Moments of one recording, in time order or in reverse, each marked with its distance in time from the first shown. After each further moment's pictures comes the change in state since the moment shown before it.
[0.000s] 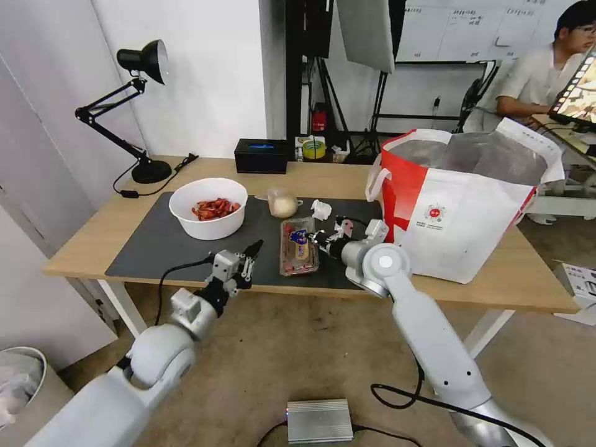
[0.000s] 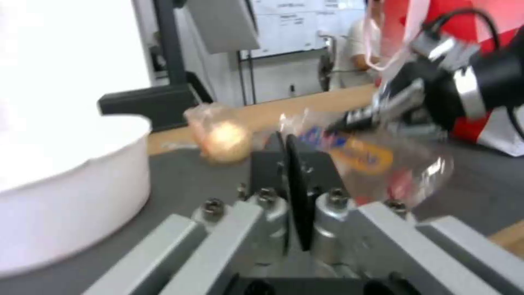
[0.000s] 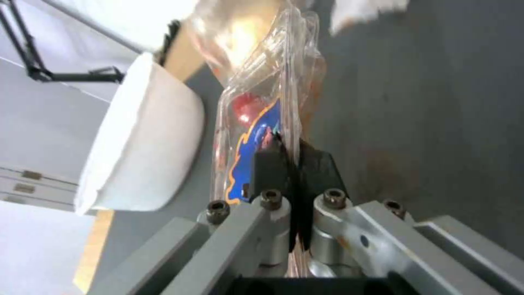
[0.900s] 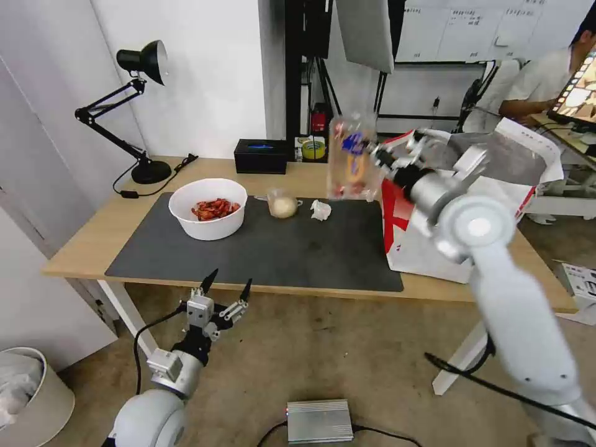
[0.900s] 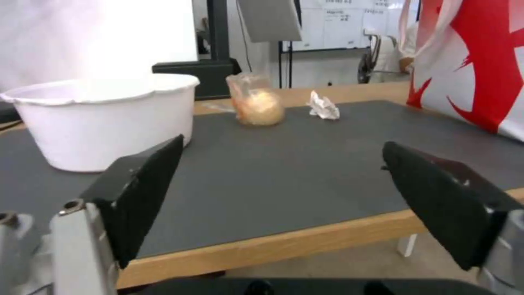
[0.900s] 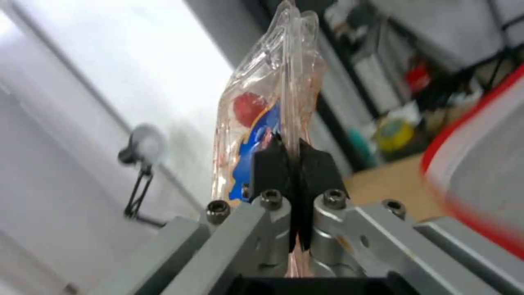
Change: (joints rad) left arm 0.272 -0.177 -0.144 -0.078 0.127 -0.059 0.001; right arm 0.142 -0.247 0.174 0.312 -0.042 0.118 -0.003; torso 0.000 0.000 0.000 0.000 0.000
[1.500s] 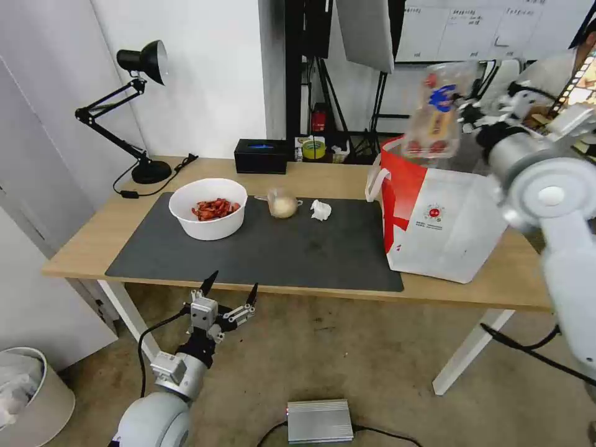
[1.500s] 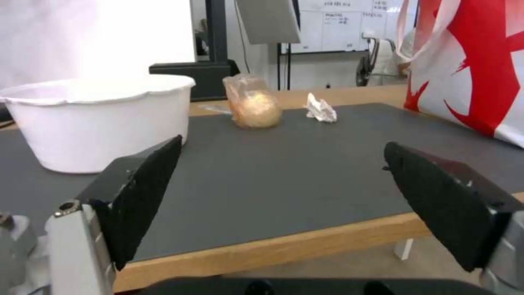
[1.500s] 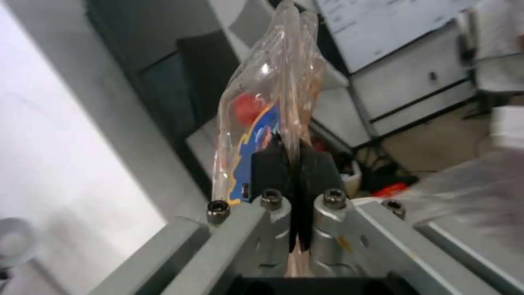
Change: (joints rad) left arm -0.010 -0.009 0.013 0.008 0.001 -0.004 0.000; right arm 0.006 -0.192 0.138 -0.105 -0.064 0.056 0.000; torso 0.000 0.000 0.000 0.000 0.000
